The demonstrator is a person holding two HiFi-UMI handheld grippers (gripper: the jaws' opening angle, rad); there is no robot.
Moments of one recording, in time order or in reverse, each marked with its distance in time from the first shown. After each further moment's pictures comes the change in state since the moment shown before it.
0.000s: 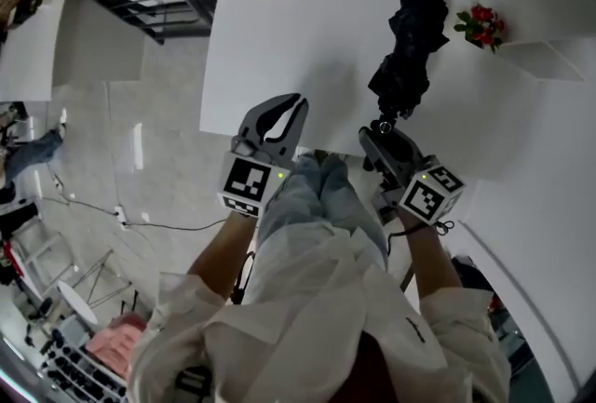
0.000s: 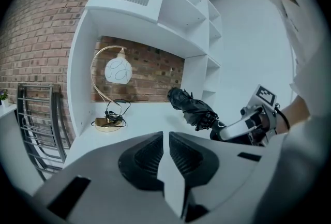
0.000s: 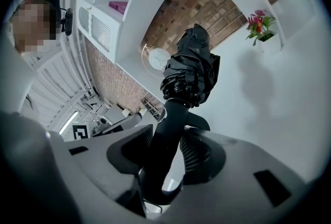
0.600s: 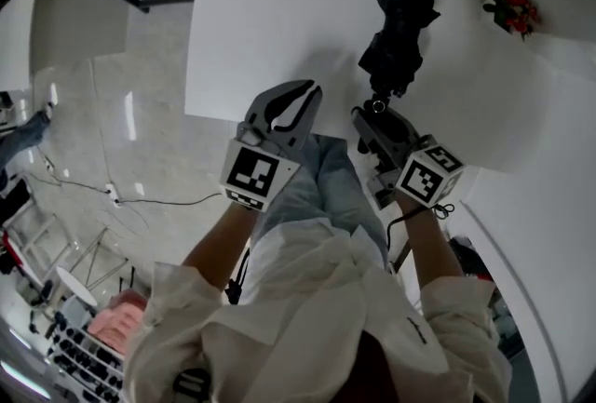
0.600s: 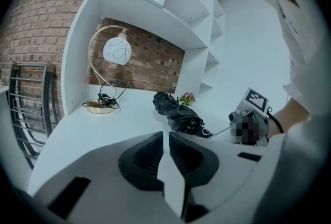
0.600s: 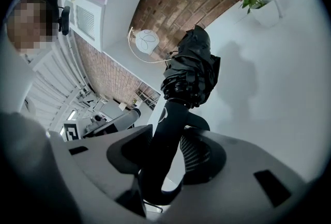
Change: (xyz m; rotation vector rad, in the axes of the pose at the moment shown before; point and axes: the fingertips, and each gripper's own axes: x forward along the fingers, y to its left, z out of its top) left arm 0.041 0.000 -0.063 -0.074 0.061 -0.067; right arm 0.053 -0.055 -0.046 0.073 0.114 -0.021
